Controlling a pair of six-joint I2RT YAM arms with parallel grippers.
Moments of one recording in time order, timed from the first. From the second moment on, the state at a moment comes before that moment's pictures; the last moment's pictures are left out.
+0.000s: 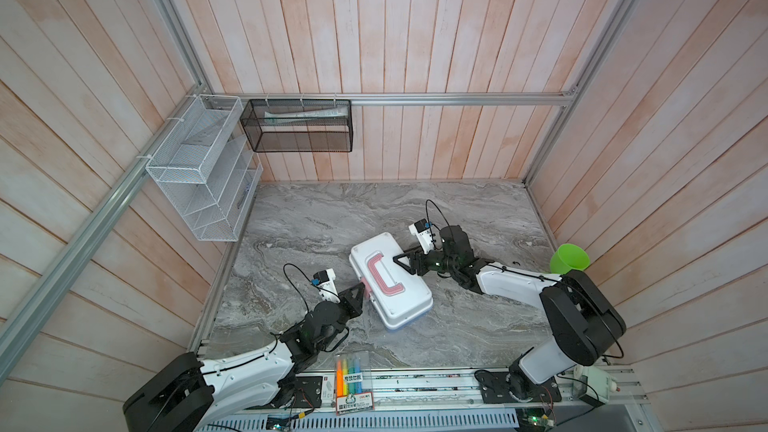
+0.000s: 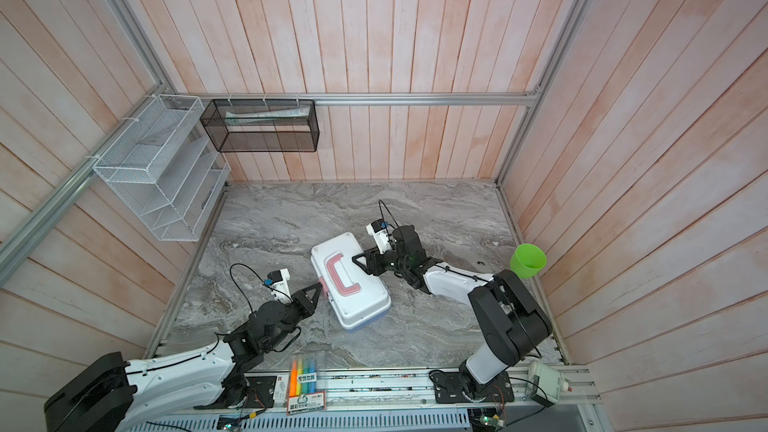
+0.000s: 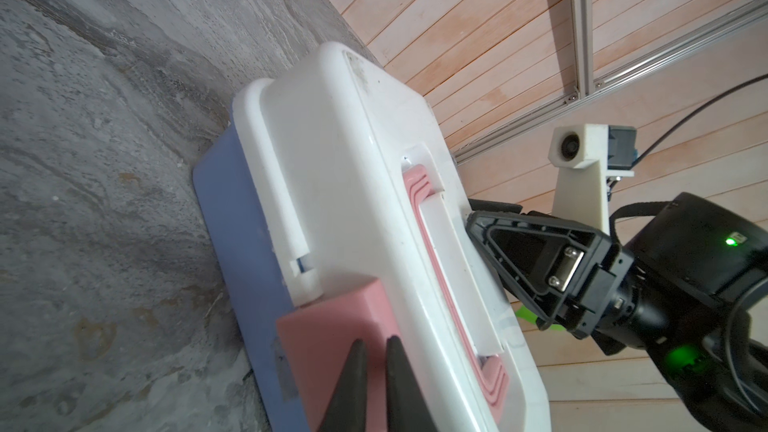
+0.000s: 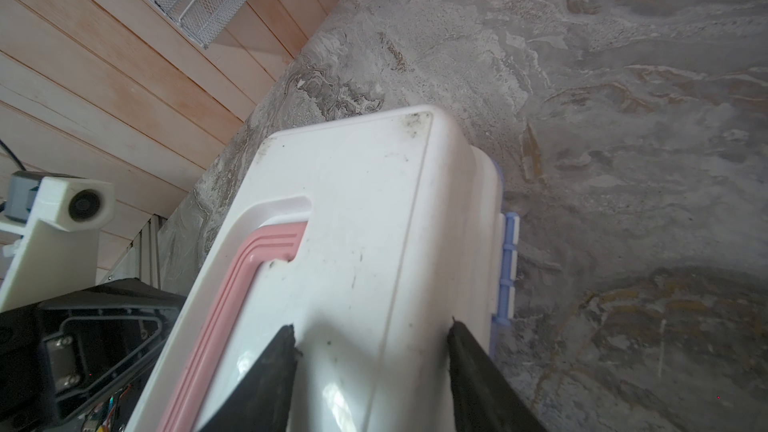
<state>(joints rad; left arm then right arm) -0.87 0.98 0.13 0.56 -0.29 -1.06 0.59 1.59 0.78 0.29 -0.54 0.34</state>
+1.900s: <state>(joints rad) -0.88 0.98 0.26 0.17 -0.20 -1.05 0.60 1.60 0.78 0.31 -0.52 0.34</state>
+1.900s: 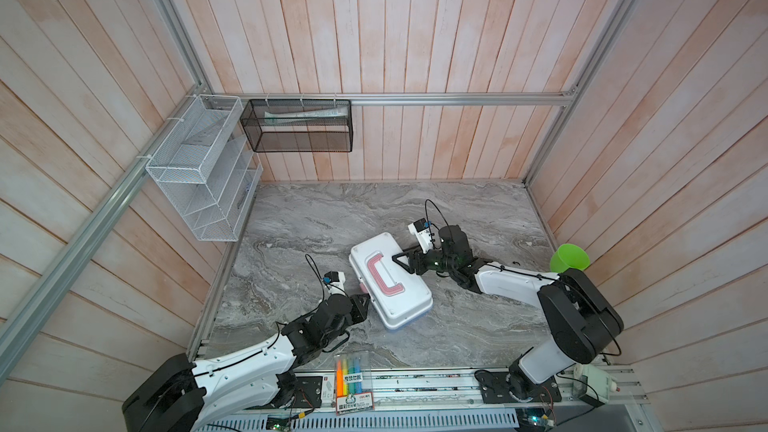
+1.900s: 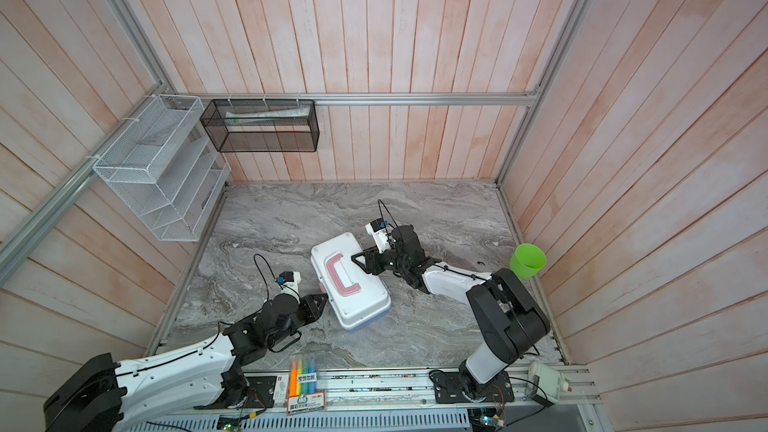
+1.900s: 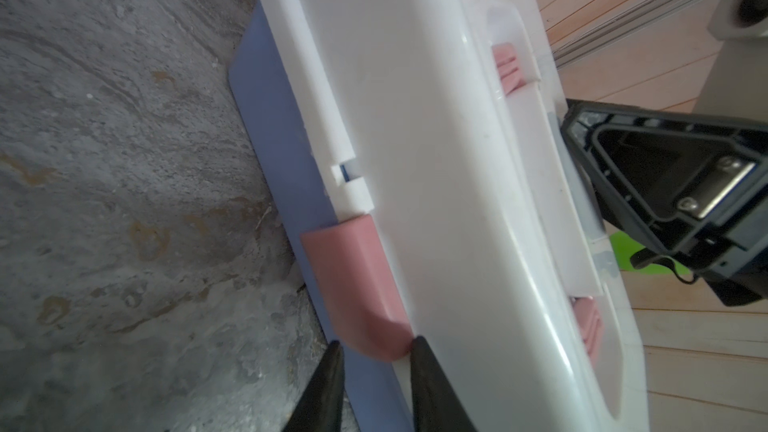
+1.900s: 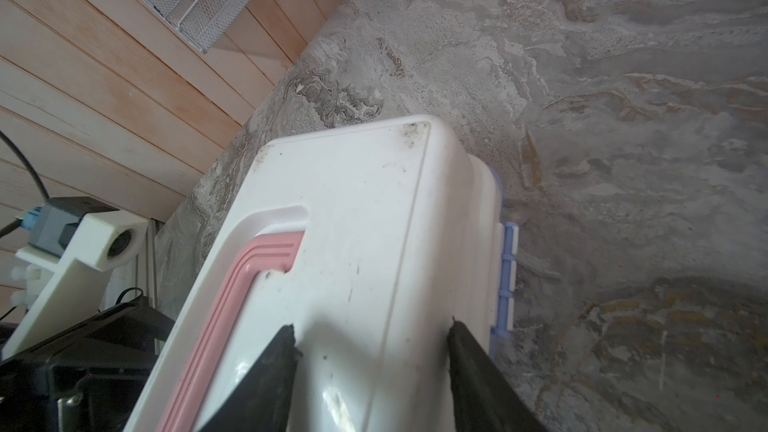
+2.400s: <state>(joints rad) -0.81 0.82 0.24 0.06 -0.23 -1.05 0.60 1.60 0.78 0.31 -0.52 0.34</state>
